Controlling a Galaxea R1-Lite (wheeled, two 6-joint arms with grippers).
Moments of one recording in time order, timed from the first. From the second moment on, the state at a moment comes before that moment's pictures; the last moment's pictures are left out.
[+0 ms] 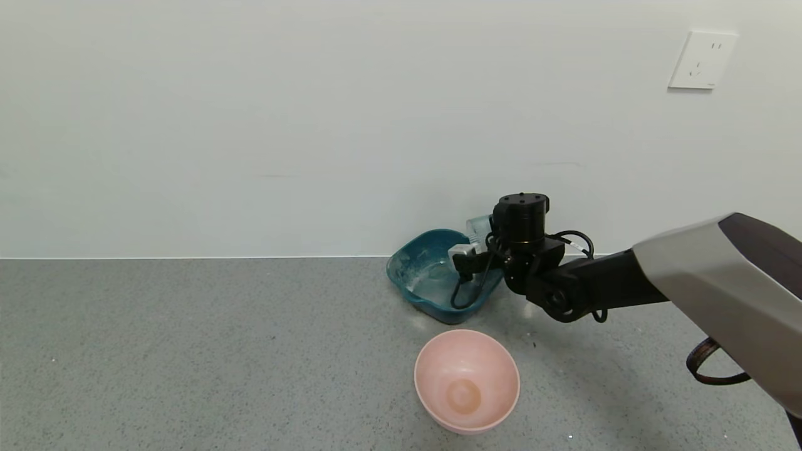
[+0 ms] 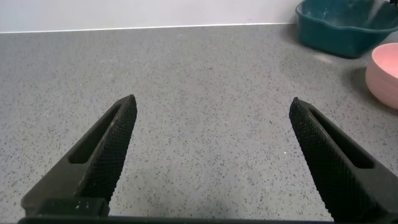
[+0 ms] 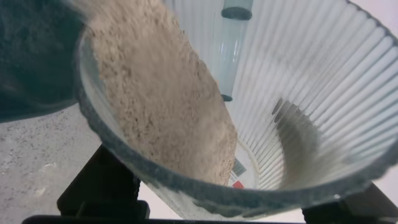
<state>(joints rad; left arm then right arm) 0.00 0.00 0.00 0.01 0.00 0.02 0.50 2.34 -1.55 -0.60 -0.58 -1.75</state>
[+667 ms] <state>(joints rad) 0.00 0.00 0.00 0.01 0.00 0.02 0.54 2.35 -1.60 -0.59 -0.61 -1.81</state>
